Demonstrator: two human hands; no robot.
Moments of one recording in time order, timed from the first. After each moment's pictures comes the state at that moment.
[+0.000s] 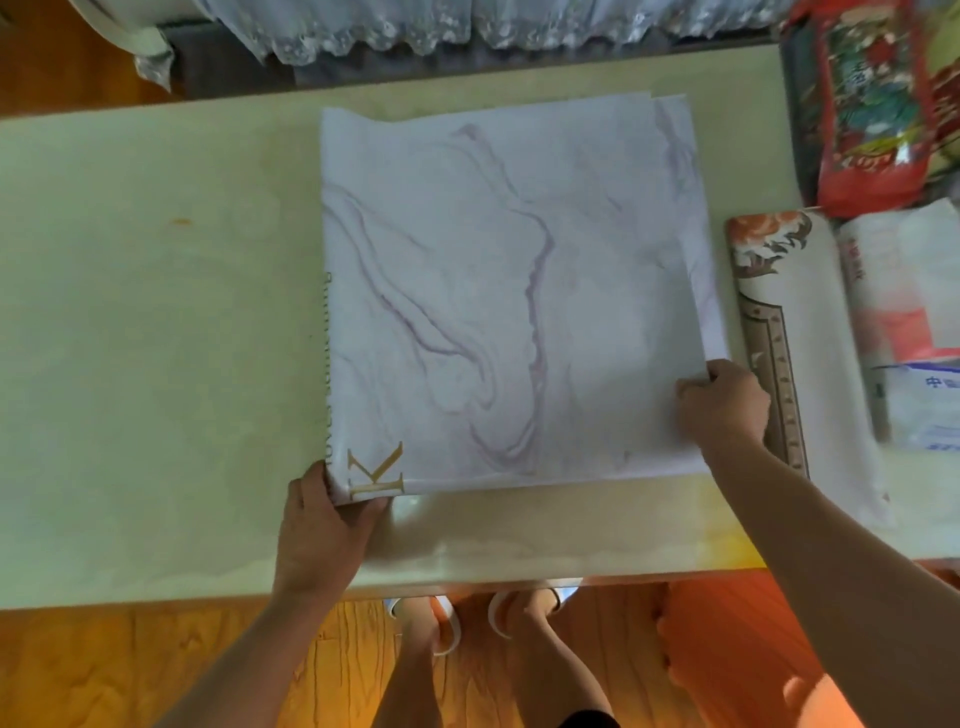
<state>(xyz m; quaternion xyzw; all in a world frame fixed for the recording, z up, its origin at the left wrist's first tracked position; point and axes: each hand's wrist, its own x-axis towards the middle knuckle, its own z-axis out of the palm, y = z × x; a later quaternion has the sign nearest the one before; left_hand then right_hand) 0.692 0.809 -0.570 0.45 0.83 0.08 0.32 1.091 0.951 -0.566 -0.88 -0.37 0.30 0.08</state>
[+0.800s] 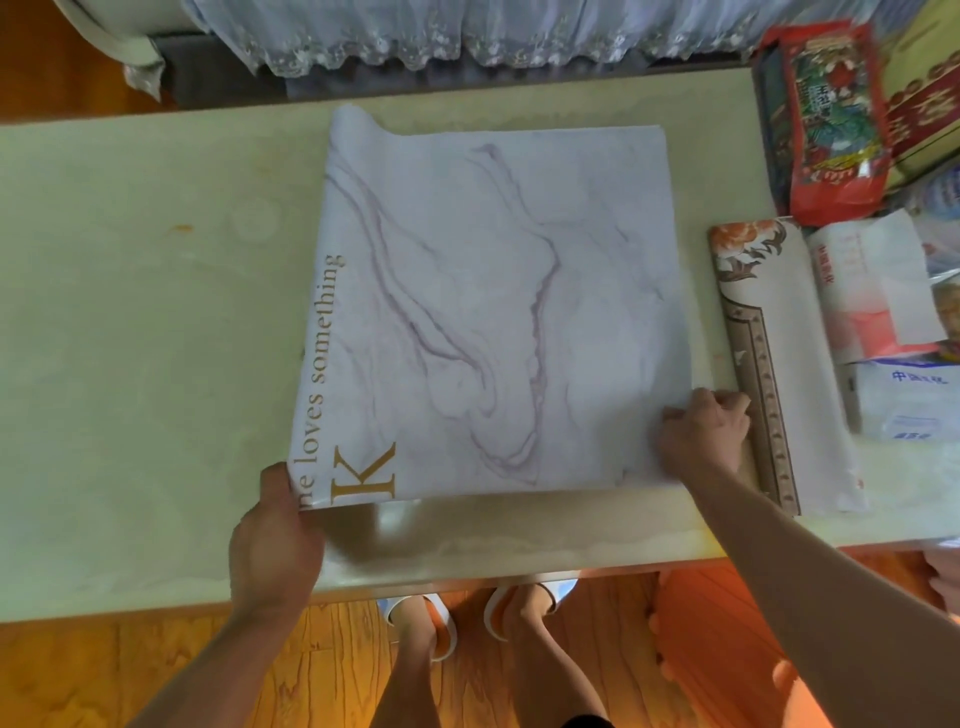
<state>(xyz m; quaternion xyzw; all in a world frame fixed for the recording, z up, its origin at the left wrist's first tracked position) 0.665 0.808 -0.531 0.49 0.84 0.08 0.22 1.079 0.914 -0.577 -0.87 -0.42 0.25 0.00</state>
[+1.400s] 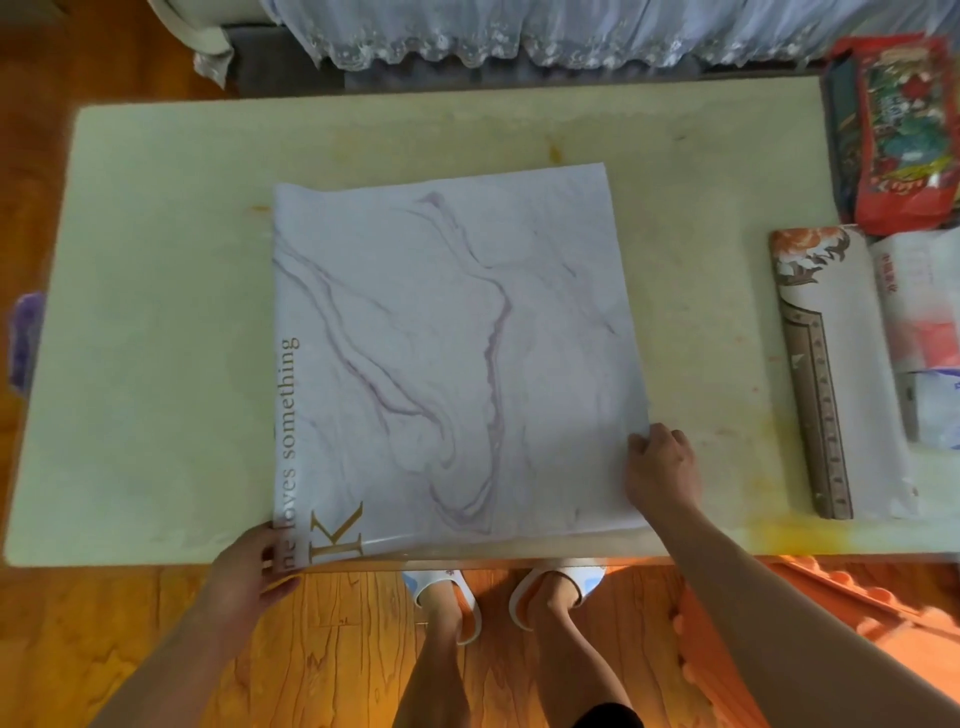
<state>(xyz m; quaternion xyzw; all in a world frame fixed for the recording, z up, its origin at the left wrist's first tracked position) 0.558 0.747 -0.534 0.00 0.82 0.21 0.53 0.982 0.869 -0.579 -0.84 -0.46 0.30 -0.04</state>
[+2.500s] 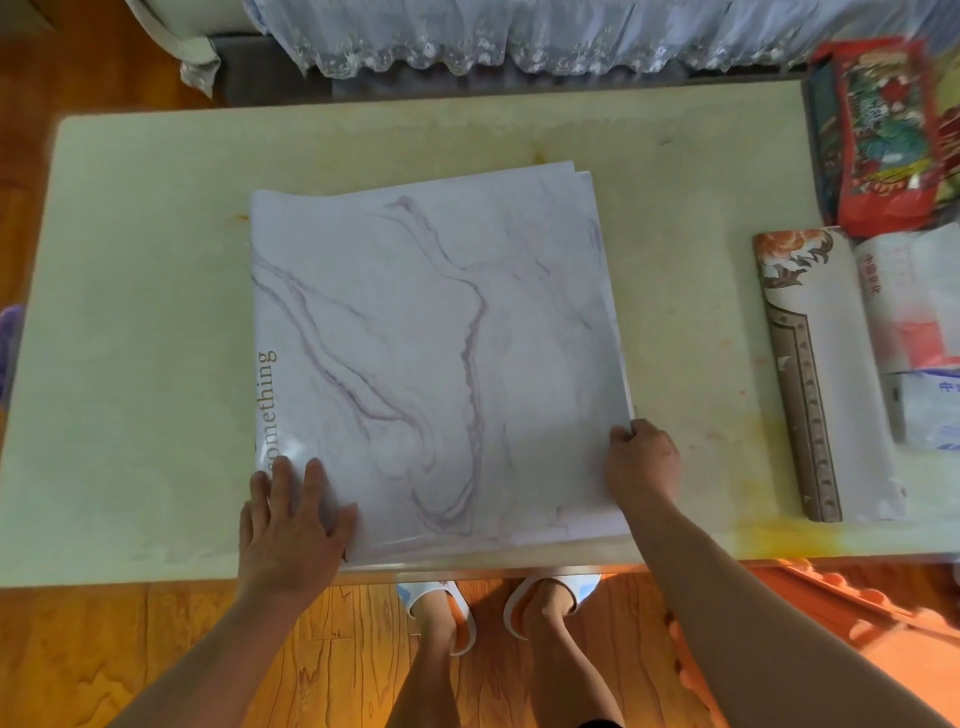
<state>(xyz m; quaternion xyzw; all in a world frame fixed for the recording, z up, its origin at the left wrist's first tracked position) 0.593 0.770 -0.575 0.56 0.78 -0.18 0.21 0.968 0.882 -0.579 -0.87 -0.36 0.34 0.05</state>
